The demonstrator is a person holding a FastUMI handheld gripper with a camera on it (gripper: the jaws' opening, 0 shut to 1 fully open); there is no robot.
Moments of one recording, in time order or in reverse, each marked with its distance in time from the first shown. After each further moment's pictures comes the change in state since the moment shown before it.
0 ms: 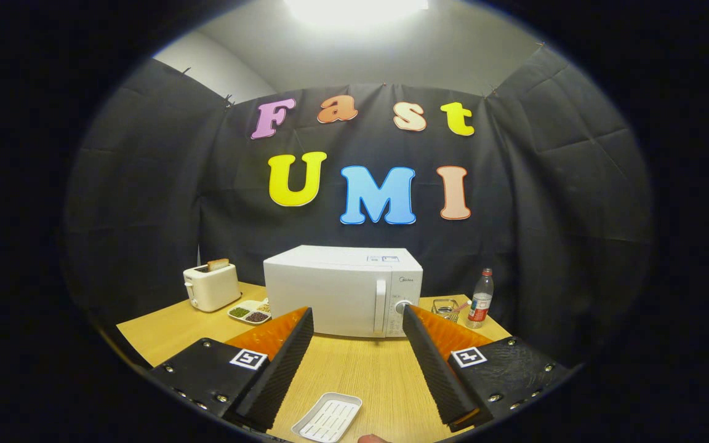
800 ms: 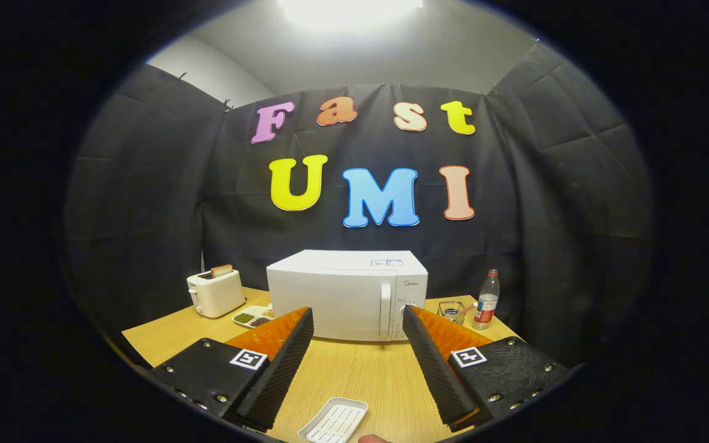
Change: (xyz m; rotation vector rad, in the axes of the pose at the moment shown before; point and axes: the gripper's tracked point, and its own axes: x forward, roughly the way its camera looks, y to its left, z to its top) arm 0.010 0.002 0.009 0.010 -0.008 0.016
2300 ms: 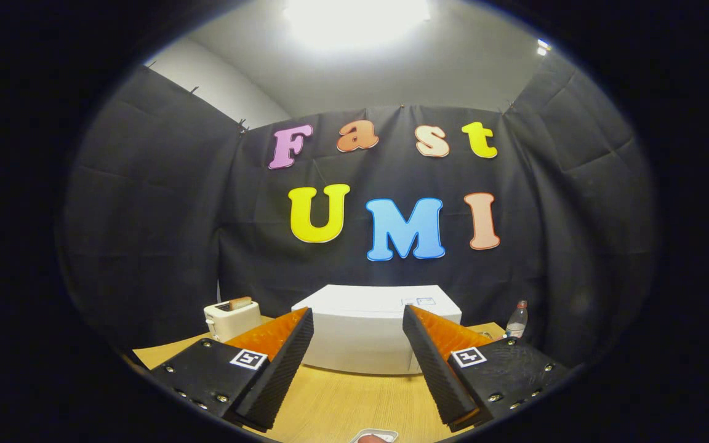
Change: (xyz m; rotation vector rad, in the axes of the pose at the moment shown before) arm 0.034 0.056 0.071 0.010 -0.135 0.088
